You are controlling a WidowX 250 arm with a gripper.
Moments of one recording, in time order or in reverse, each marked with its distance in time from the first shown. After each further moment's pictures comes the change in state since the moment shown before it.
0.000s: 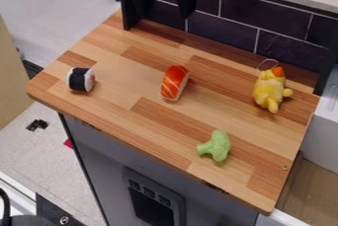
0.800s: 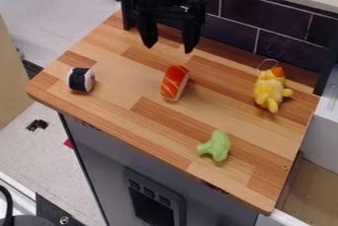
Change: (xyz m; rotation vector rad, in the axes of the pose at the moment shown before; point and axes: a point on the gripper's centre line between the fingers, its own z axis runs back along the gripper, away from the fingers) arm -0.009 -0.003 -0.046 0.038 0.009 0.021
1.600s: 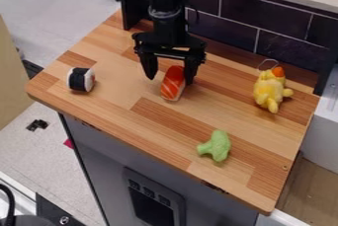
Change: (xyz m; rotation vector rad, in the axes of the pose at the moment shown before) arm 0.004 0.009 -0.057 0.070 -0.087 0.081
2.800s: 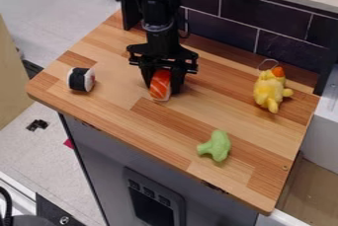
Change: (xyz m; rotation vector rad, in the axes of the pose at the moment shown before) arm -0.008 0.008 -0.019 -0.012 0.056 0.006
